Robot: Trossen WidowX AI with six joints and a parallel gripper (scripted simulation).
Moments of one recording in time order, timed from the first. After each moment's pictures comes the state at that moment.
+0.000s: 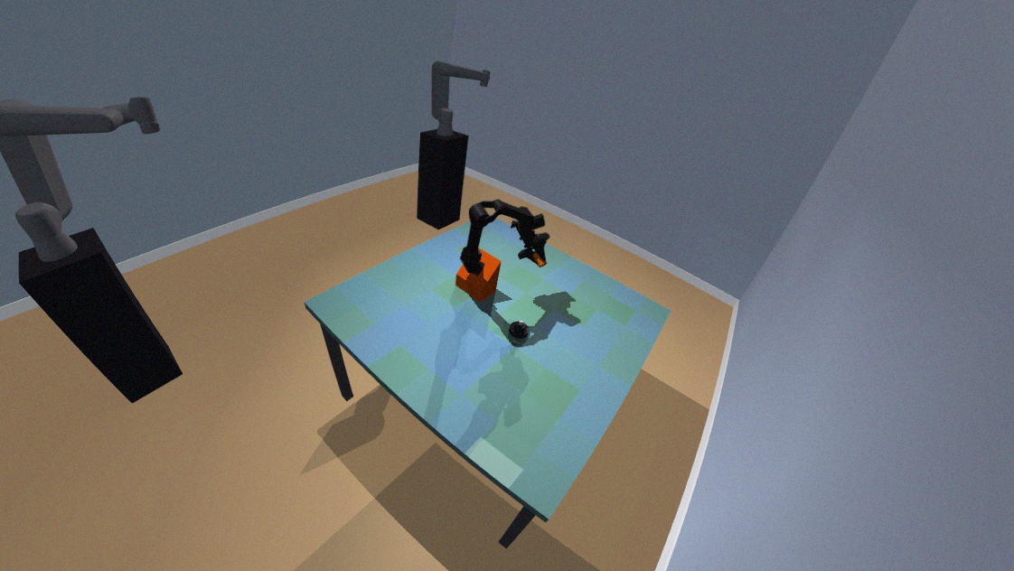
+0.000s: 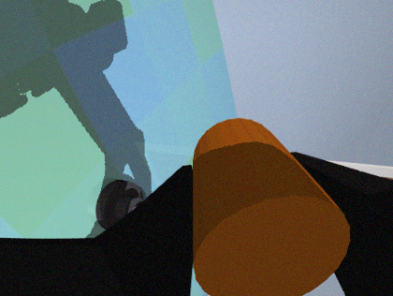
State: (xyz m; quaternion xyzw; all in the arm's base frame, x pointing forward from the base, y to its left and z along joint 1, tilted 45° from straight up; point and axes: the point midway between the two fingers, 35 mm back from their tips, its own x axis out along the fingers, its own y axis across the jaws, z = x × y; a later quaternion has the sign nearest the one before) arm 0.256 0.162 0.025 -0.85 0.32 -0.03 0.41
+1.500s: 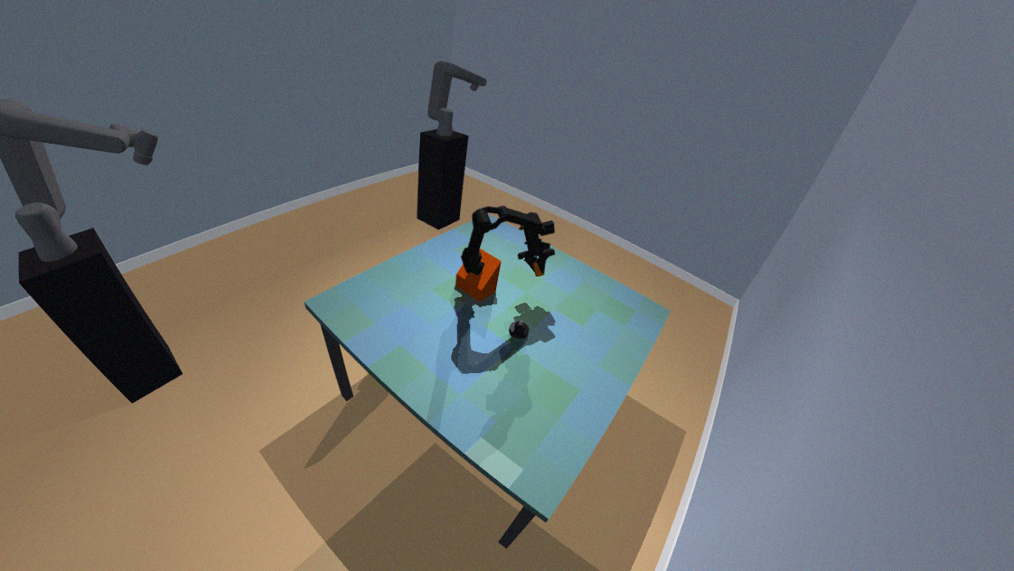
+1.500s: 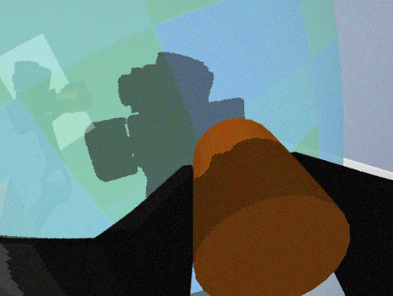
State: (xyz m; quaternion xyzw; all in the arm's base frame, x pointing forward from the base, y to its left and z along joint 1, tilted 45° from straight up) arm 0.265 0.130 -0.002 -0.77 0.50 0.06 0.41
